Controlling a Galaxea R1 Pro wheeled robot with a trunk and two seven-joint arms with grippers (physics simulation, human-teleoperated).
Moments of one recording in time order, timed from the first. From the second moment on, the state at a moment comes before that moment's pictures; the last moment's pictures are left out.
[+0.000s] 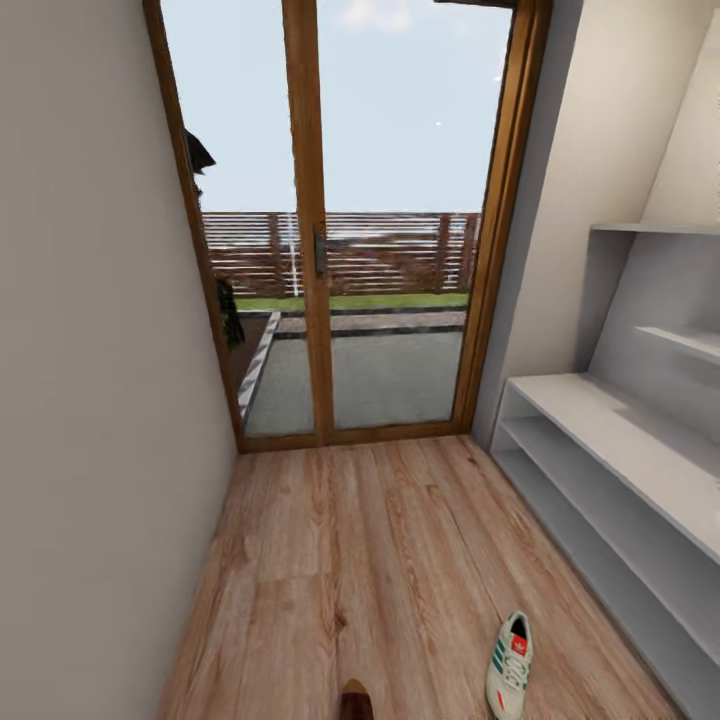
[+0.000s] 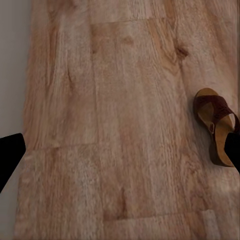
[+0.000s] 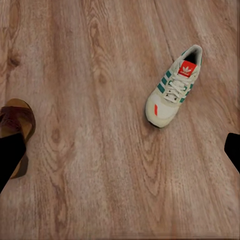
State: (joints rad) left arm -0.06 0.03 0.03 -0.37 0.01 -0.44 -0.01; right arm -0.06 -0.05 -0.01 -0.48 -0.03 -0.36 0.01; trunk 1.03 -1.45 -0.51
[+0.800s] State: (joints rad) left arm -0.06 0.03 0.03 -0.38 0.01 -0.44 -0.01; right arm -0.06 -0.05 -0.01 -0.48 -0.03 -0.36 0.01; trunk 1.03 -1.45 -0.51
